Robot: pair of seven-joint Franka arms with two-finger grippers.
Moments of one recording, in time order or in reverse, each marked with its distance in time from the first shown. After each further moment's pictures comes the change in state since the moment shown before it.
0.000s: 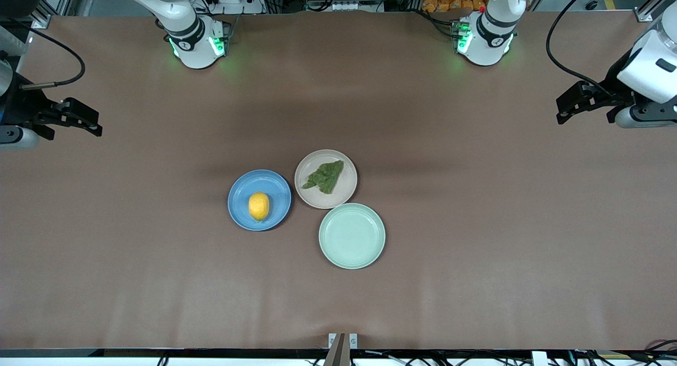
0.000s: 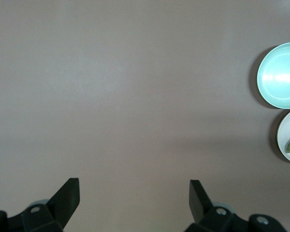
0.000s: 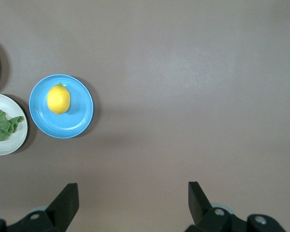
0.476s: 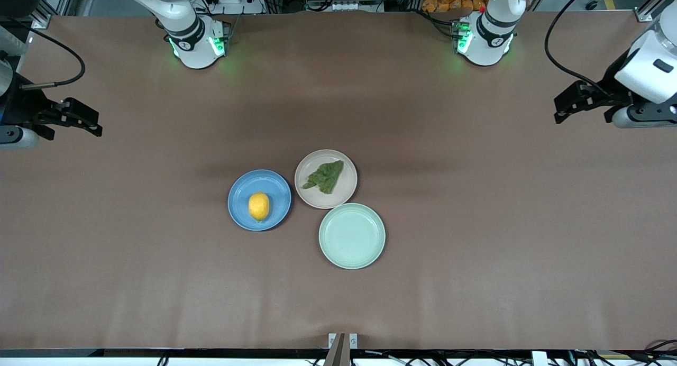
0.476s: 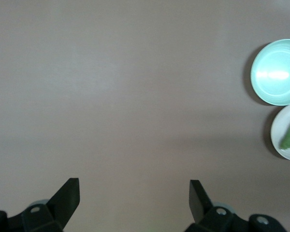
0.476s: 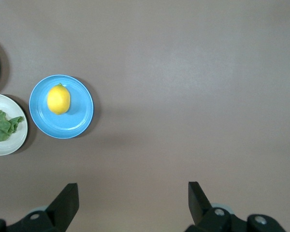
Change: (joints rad) left arm -0.003 0.001 -0.013 -0.003 -0.034 -0.005 0.000; right arm 0.000 0.000 0.000 0.000 0.000 0.002 0.000
